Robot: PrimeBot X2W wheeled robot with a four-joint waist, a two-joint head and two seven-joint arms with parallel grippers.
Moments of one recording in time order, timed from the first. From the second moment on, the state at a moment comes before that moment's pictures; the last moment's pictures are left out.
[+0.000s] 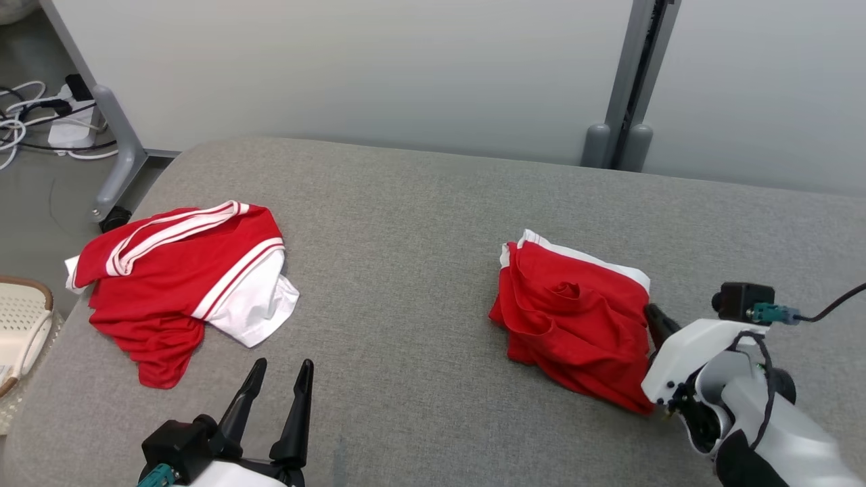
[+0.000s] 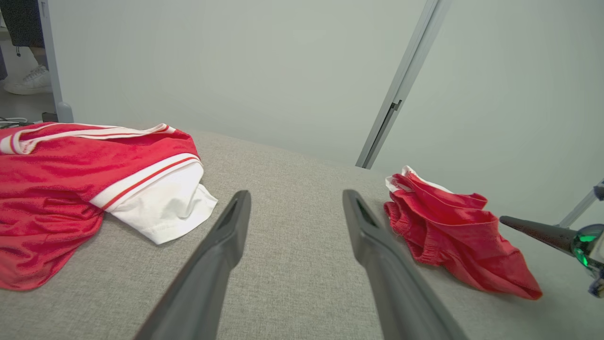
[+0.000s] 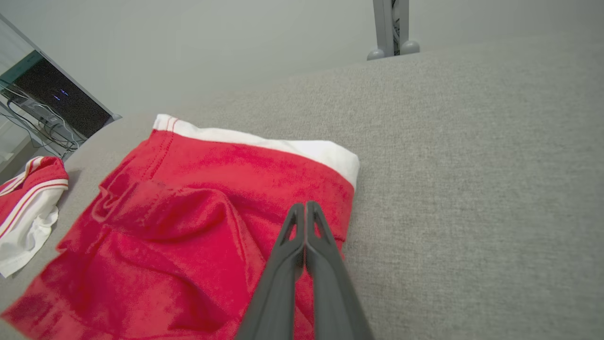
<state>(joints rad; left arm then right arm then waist) 0.01 0.10 -0.18 0.26 -0.43 -0.13 -0.26 -0.67 -0.19 0.70 1.12 0.96 0.13 -0.23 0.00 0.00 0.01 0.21</state>
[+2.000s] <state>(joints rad) -0.03 0.11 -0.22 0.29 -0.47 -0.13 -0.26 -0.67 -0.26 0.68 0.95 1.27 0.13 0.13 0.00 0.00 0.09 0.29</state>
